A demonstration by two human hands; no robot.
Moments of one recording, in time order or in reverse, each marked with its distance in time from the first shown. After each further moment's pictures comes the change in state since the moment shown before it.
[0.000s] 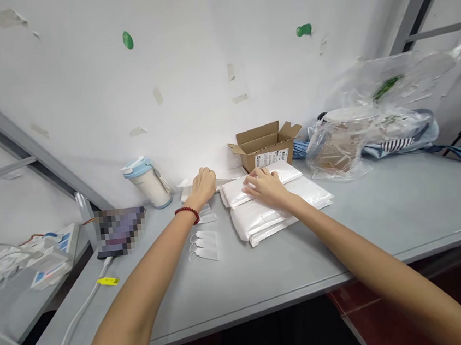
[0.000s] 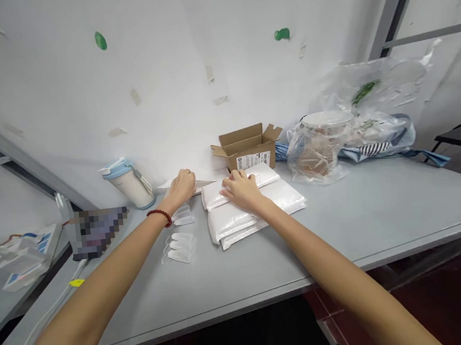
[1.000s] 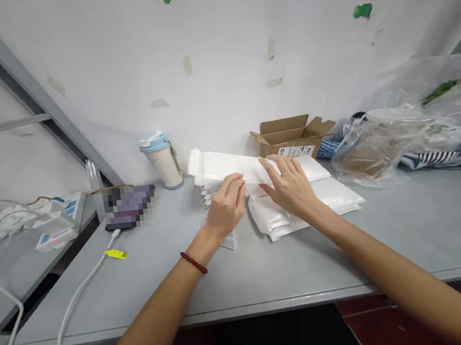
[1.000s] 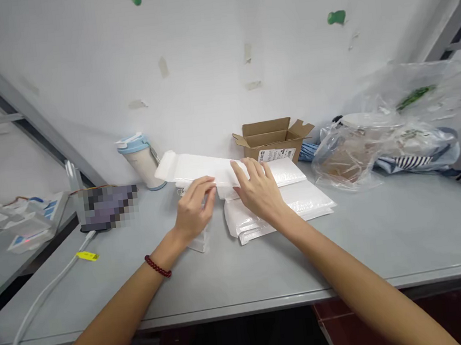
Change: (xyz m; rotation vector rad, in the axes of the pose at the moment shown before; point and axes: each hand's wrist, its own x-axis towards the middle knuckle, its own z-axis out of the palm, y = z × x) left_hand -0.102 0.031 -0.005 -0.653 0.633 0.235; right_hand -0.012 -0.027 0.000 -0.282 0.365 -0.245
